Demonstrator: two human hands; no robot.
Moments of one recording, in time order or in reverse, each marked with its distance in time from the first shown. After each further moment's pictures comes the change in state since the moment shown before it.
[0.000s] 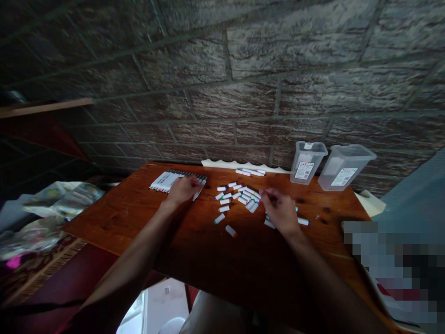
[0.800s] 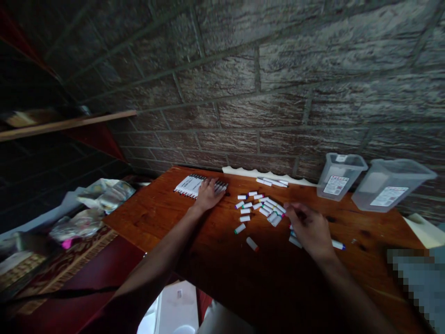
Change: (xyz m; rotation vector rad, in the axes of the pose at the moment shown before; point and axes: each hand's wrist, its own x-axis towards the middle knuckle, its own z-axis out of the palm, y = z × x) left_hand 0.000 -0.005 0.030 -0.049 0.149 -0.021; right_hand -0.003 0.003 -0.003 -0.042 -0.041 0.061
